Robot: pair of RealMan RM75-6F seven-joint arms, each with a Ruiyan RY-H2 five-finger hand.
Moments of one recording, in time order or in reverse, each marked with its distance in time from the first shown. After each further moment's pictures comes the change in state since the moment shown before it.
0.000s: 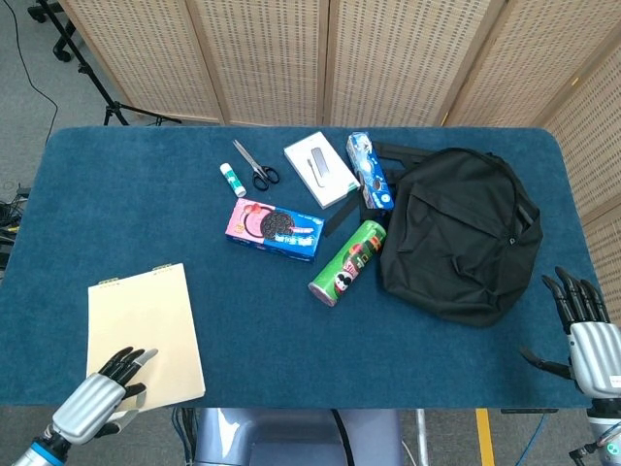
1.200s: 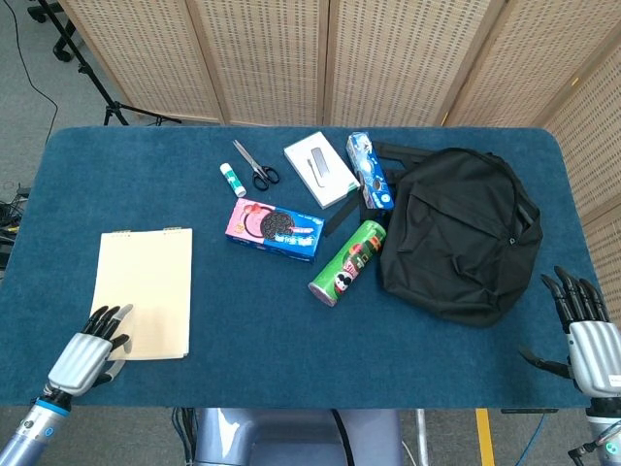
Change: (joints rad) left arm -0.006 -0.245 -0.159 0.424 -0.172 -0.019 -0.073; right arm 0.002 -0.001 0.003 -0.004 0.002 0.000 -0.002
